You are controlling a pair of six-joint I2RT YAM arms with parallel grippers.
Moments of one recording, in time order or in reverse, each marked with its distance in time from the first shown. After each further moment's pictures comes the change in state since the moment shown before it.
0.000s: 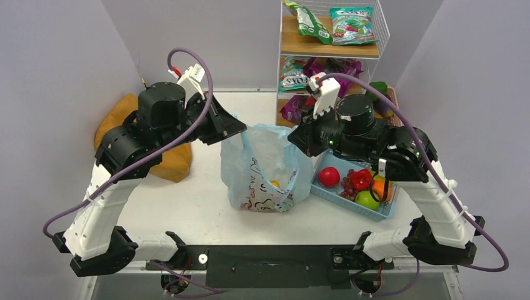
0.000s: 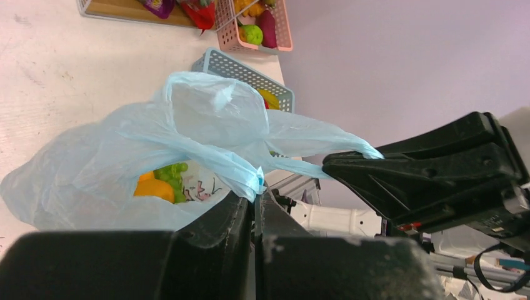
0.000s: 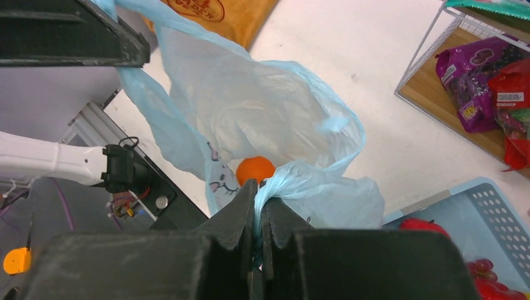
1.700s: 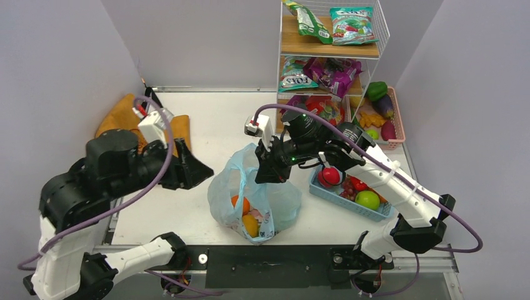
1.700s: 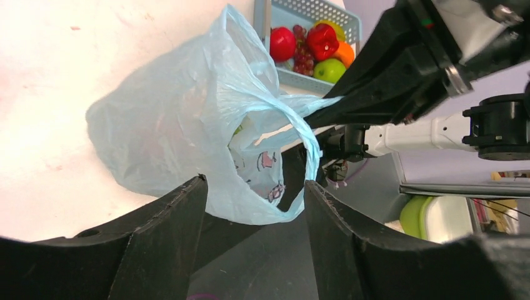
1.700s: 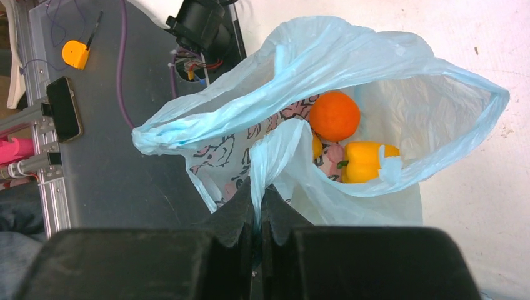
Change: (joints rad) left arm 0.043 -0.286 -0.144 -0.282 0.067 0.237; right arm 0.023 0.138 -0.195 0.050 -0.594 -0.301
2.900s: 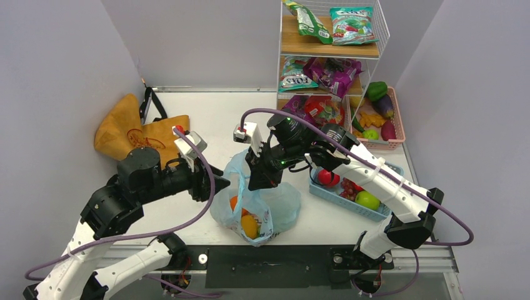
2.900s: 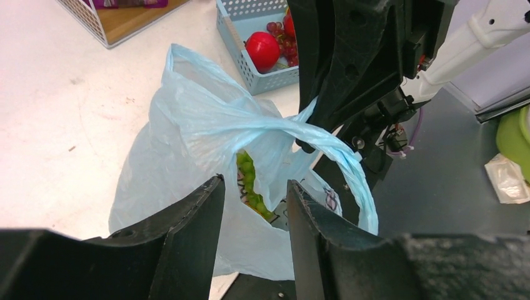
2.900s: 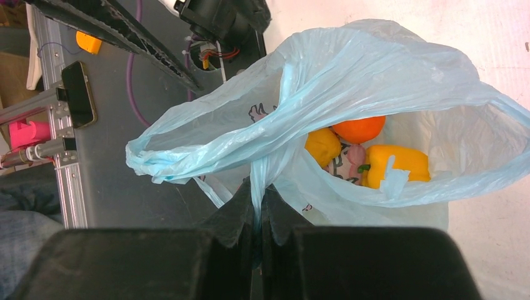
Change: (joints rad) left arm 0.000 -0.241 -0.557 0.500 0.211 0.433; right arm 0.039 0.065 -0.003 0.005 -0.036 0.011
